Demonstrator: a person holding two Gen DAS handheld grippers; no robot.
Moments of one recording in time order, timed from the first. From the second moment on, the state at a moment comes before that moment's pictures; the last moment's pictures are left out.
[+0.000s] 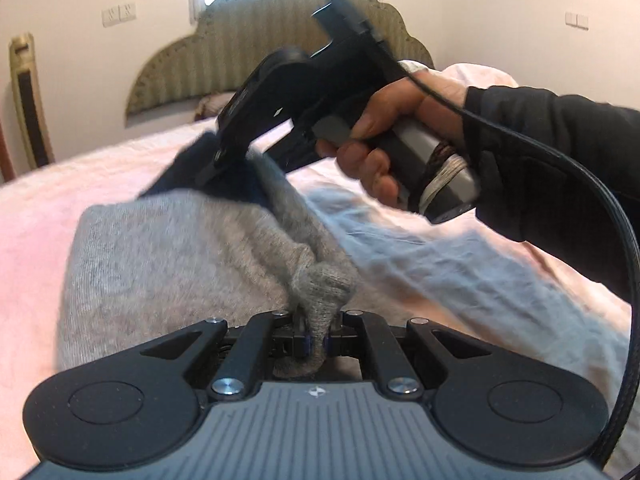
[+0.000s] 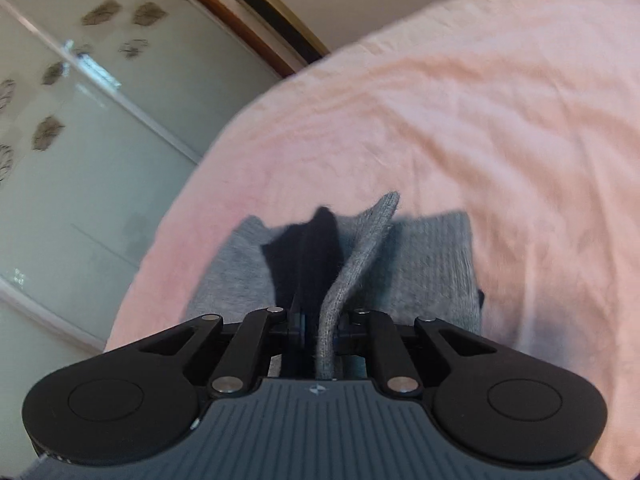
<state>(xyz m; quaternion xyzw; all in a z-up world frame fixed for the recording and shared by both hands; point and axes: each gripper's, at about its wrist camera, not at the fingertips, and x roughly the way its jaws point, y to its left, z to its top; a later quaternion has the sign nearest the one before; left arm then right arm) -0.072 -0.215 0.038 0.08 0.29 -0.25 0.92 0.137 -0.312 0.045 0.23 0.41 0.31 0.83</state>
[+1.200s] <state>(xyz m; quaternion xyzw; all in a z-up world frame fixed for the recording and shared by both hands) 0.098 -0.060 0.030 -0.17 0.38 -0.18 0.89 0.115 -0.365 -0.019 0.37 0.37 0.23 0.82</state>
